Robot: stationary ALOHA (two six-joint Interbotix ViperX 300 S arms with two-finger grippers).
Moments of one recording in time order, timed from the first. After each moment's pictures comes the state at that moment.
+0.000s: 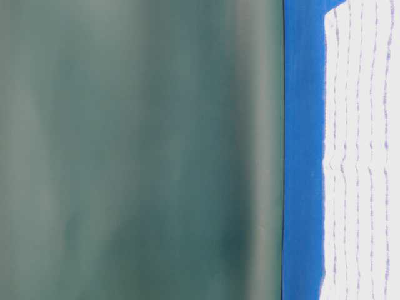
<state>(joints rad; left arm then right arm) 0.00 -0.97 1.18 0.00 -0.29 0.00 0.00 -0.97 1.18 0.00 -0.29 0.00</state>
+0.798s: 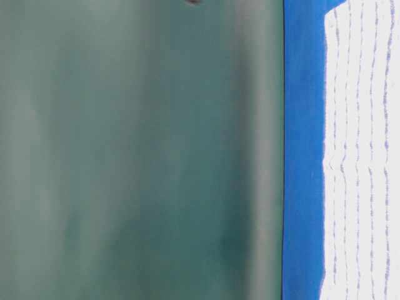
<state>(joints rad) 0.27 -0.66 1.23 -0.02 -0.42 0.05 -0.36 -0.57 1.16 0.04 -0.19 0.01</state>
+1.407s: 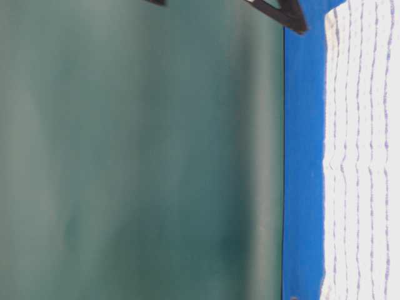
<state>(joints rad) 0.47 -0.15 1.23 -0.02 -0.65 0.06 -0.50 -0.09 1.07 0.04 -0.30 0.00</state>
